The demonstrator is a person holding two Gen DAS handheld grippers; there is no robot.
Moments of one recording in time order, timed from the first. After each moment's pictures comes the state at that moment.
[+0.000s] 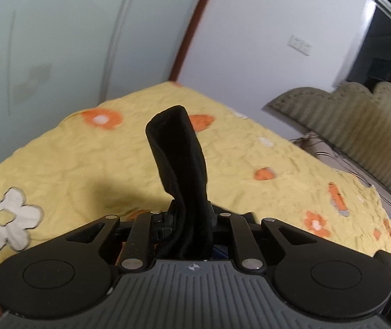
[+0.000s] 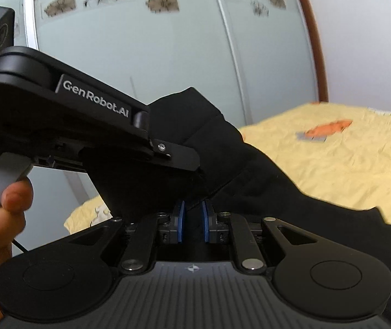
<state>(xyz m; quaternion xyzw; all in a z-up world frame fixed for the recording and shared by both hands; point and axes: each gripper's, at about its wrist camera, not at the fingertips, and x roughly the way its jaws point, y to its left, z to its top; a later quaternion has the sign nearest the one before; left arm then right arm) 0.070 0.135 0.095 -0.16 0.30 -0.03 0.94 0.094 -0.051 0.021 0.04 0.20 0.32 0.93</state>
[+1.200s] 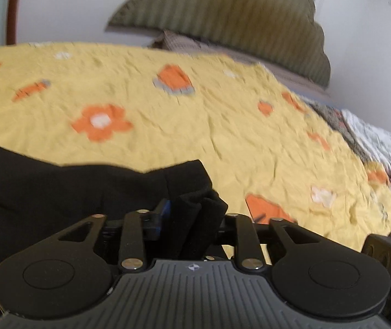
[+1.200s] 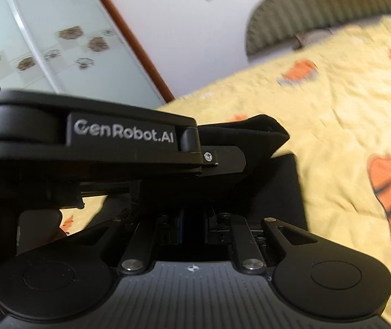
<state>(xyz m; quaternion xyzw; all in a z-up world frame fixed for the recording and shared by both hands) 0.075 -0.216 0.001 -0.02 0.39 -0.30 0.87 -0.007 -0.355 -0.030 0.26 0.24 0.06 0.94</state>
